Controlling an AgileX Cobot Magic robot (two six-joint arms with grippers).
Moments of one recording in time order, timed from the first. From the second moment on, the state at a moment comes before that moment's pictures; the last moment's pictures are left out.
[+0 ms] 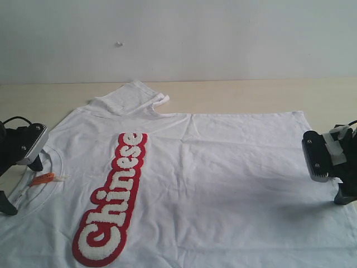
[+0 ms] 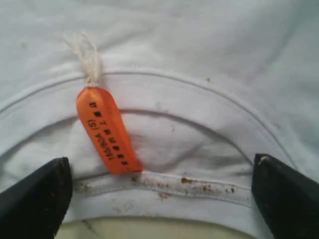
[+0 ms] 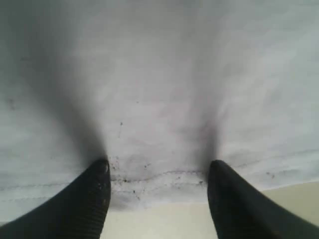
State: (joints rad) left arm 0.02 1.97 -1.10 -0.29 0.80 1.96; right arm -0.16 1.88 -0.89 -0.06 0.56 -1.42
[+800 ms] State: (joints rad) left arm 0.02 1.97 -1.10 -0.29 0.81 2.03; right arm -0.16 1.95 -0.98 -0.06 0.68 -1.39
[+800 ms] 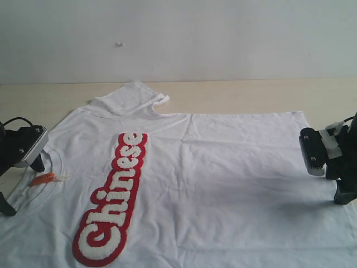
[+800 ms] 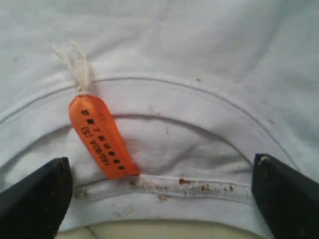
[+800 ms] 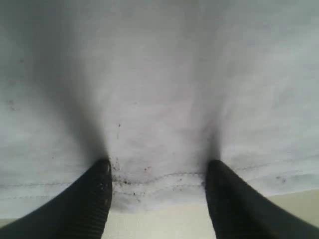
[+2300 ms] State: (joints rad) left arm 0.03 2.04 -1.19 -0.24 0.82 1.74; right arm -0.16 1.95 -0.98 -0.07 0.69 -1.38
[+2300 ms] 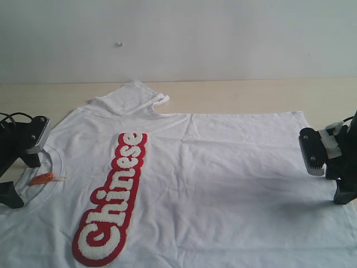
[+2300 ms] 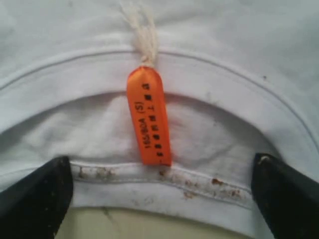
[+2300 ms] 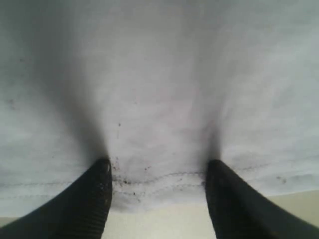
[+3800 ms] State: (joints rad) left arm 0.03 2.06 -1.19 -0.21 0.80 1.66; right arm -0.16 1.95 -0.99 -0.09 0.69 -1.37
